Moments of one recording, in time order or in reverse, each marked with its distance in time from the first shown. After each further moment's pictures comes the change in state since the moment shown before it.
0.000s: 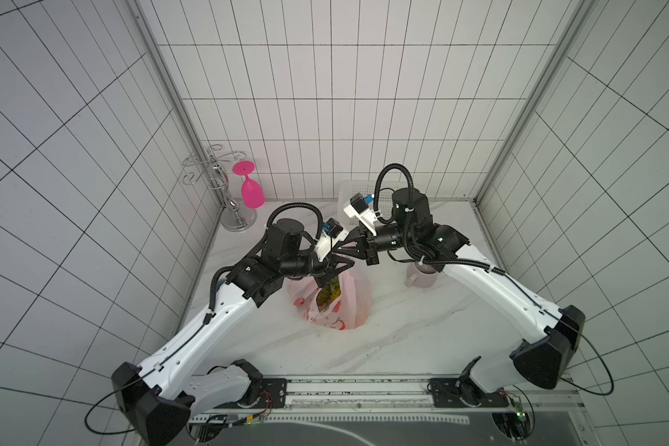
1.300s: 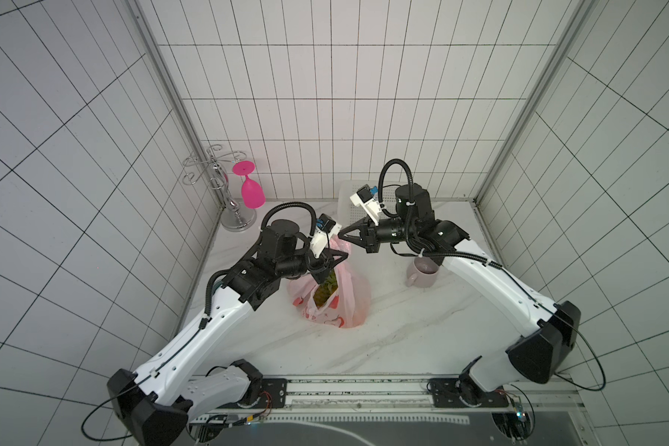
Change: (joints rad) left arm 0.013 -0.048 -0.019 0.037 -0.152 -0.092; right arm -0.053 0.067 0.063 -0.034 0.146 0.086
